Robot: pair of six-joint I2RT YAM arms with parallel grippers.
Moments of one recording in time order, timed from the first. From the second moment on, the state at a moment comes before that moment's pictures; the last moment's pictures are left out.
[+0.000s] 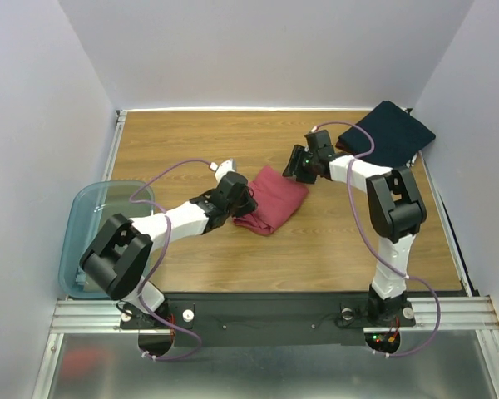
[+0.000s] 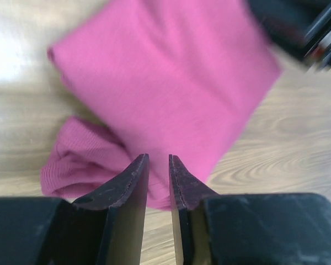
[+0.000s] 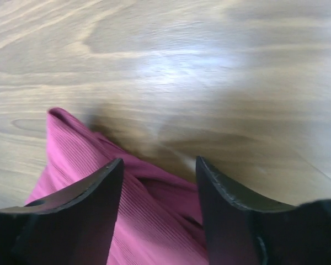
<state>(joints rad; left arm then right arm) -0.72 1.53 0.83 0.00 -0.16 -0.94 0.34 2.02 1.35 -0.17 -0.10 0.62</state>
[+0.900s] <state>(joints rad) -0.69 1.83 1.06 -0.10 -0.25 -0.78 0.39 1.59 0.76 0.02 -0.12 0.79</state>
